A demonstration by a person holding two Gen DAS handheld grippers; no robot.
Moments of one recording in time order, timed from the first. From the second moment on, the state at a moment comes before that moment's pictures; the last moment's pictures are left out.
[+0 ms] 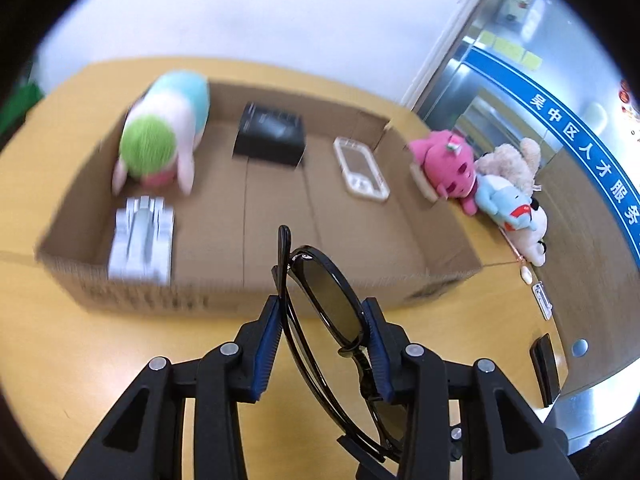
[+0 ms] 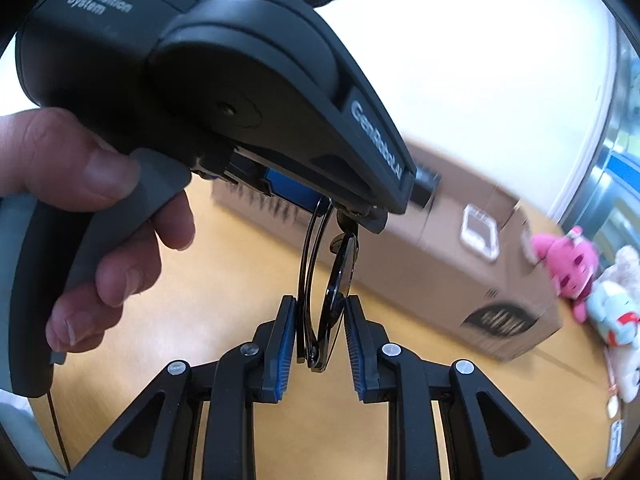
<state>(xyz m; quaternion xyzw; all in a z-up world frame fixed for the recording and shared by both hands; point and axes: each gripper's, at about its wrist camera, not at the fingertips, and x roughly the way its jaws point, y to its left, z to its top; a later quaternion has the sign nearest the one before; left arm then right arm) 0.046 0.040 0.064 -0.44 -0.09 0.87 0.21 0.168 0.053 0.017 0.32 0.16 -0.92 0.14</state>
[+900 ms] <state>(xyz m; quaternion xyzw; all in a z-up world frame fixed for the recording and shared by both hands) -0.194 0.092 -0.020 -0.59 -0.07 0.77 0.24 -0.096 0.122 0.000 0.50 0.00 -0.86 0.12</state>
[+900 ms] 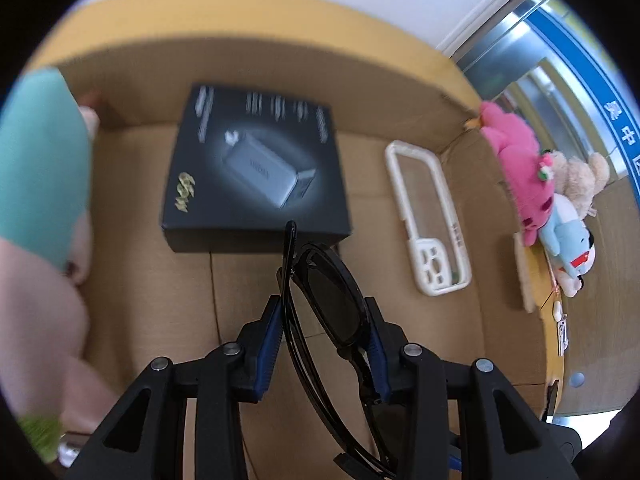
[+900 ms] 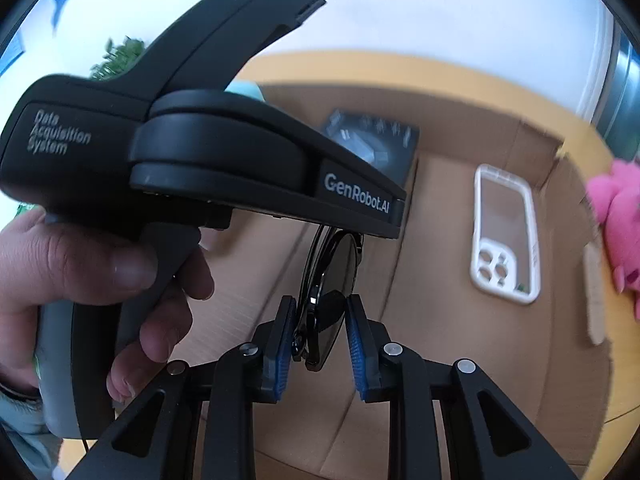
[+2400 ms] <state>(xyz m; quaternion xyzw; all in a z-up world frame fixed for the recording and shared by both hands) 0.010 -0.029 0.014 -0.28 0.00 0.96 0.06 0.045 0.179 0.002 0.29 -0.02 -0.96 0.01</state>
